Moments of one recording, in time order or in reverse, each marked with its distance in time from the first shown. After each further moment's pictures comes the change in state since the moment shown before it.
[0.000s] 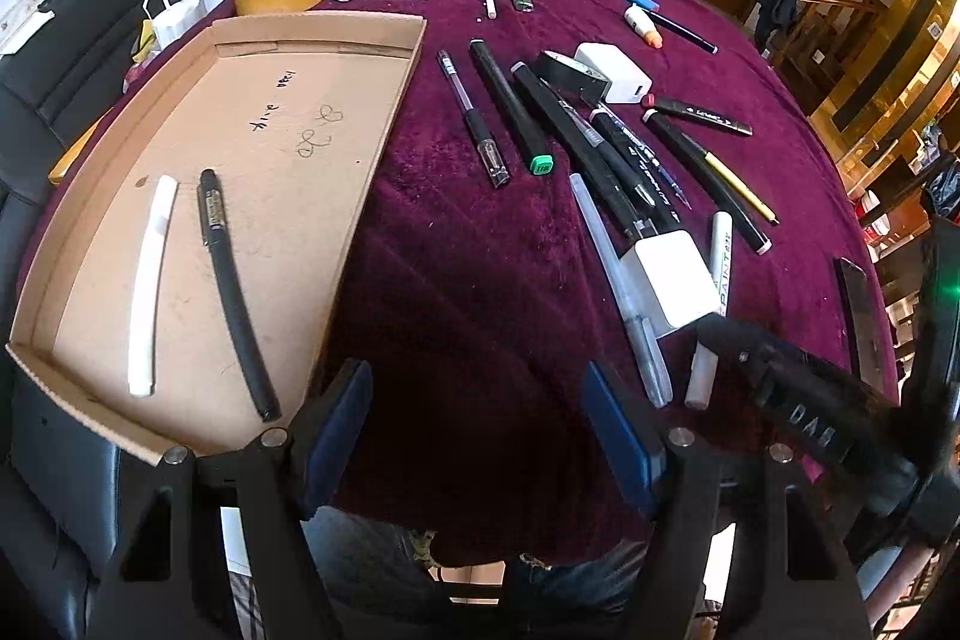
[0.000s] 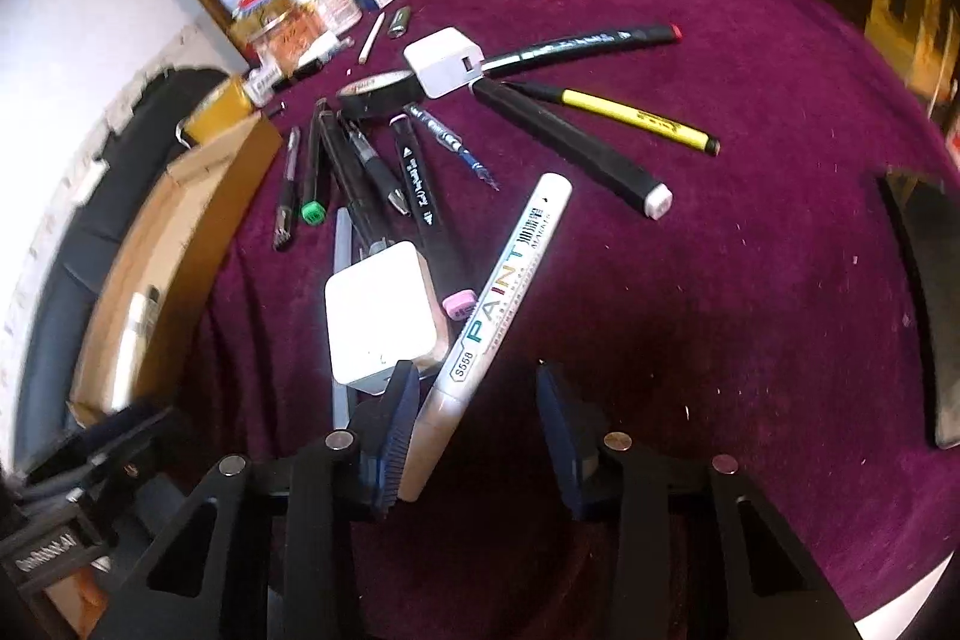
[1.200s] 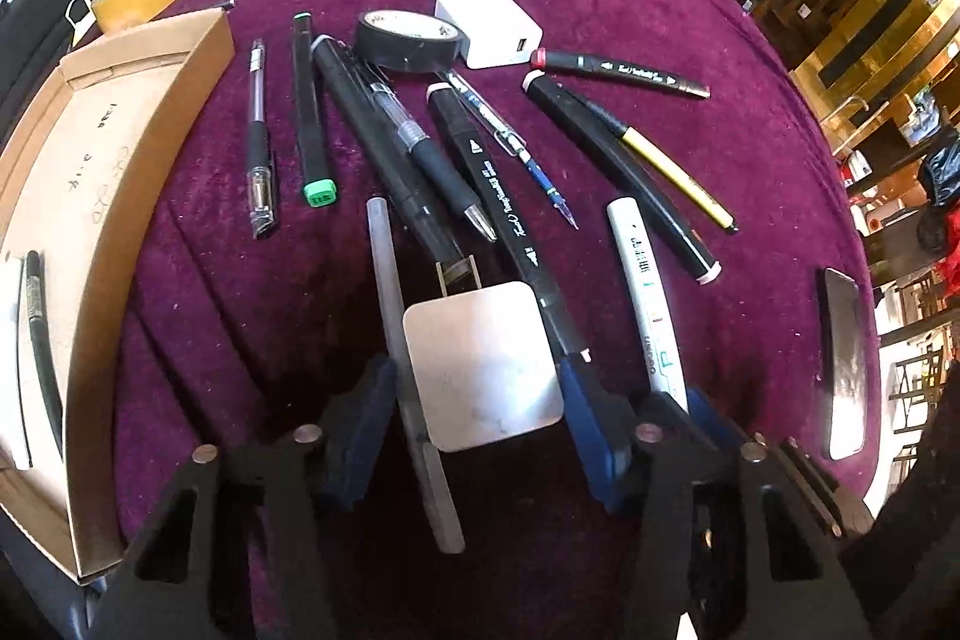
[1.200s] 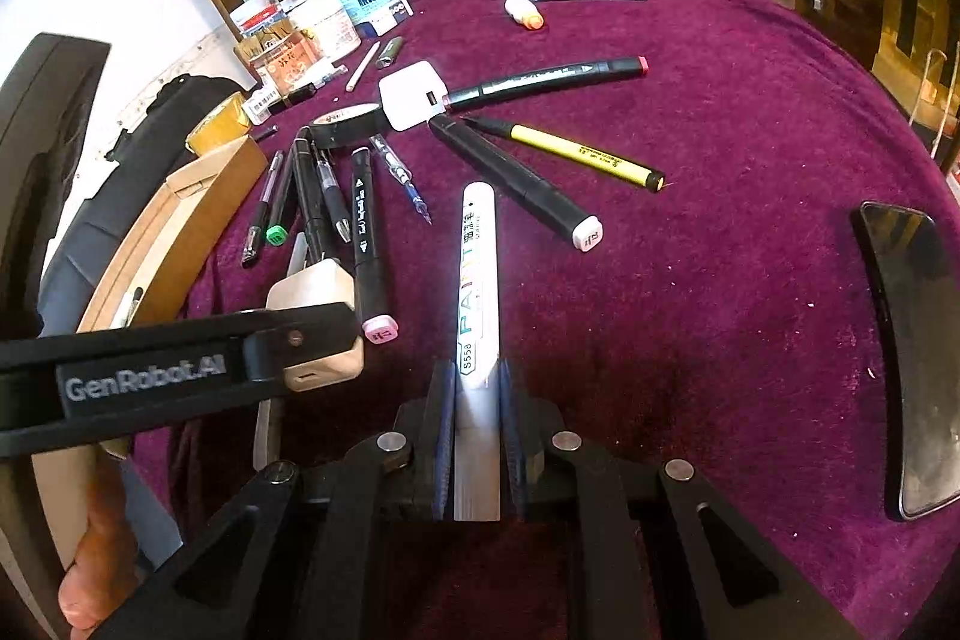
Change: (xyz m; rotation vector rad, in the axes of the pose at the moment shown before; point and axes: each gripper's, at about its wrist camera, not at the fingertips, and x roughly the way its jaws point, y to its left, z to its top) left arm 0.061 -0.095 0.041 0.046 0.128 -0.051; right arm -0.003 -0.040 0.001 -0.038 -0.080 0.040
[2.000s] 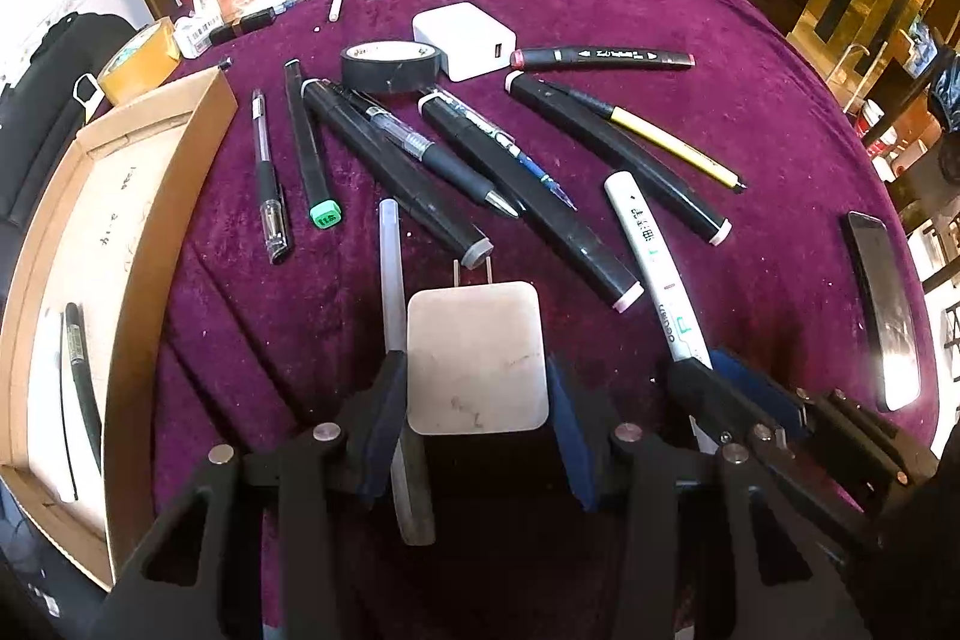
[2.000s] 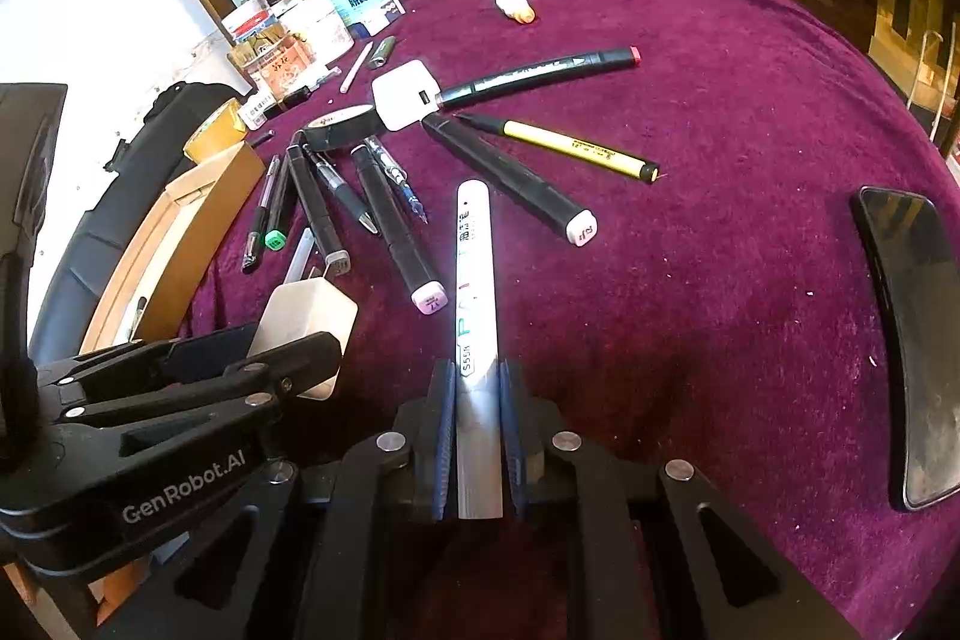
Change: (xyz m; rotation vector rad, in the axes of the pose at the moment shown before) left arm 0.000 -0.017 -0.011 0.151 -0.065 0.122; right arm -0.002 -0.003 0.001 0.033 0.015 0.012
